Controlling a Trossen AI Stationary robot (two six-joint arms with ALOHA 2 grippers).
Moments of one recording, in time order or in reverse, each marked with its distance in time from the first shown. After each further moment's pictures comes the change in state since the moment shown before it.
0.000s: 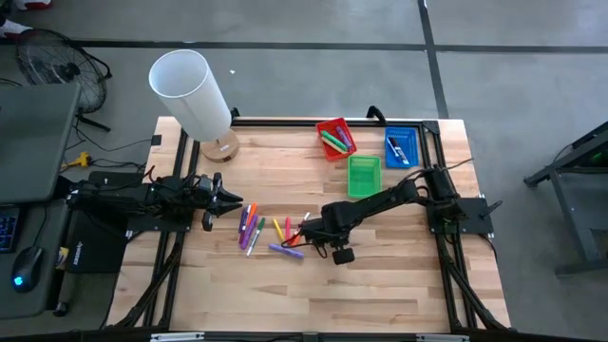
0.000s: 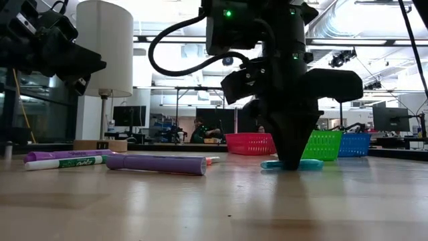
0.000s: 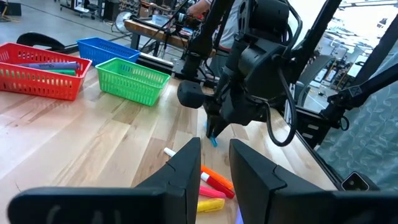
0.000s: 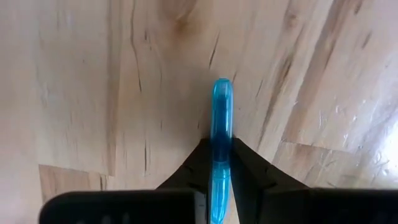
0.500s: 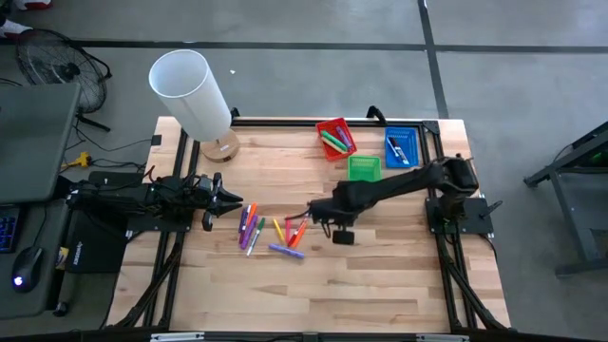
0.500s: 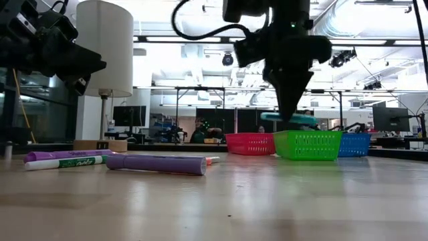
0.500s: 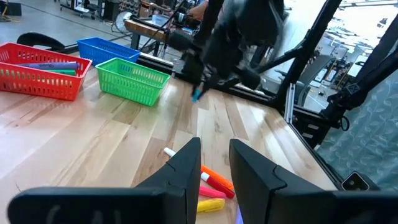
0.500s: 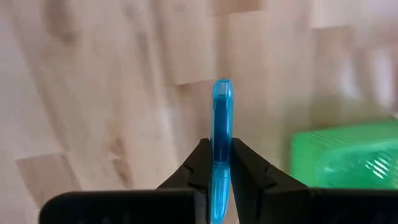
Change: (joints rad) left arm 0.000 0.000 0.000 0.000 0.000 0.000; right arm -0.079 -0.197 0.000 -0.150 0.149 0.244
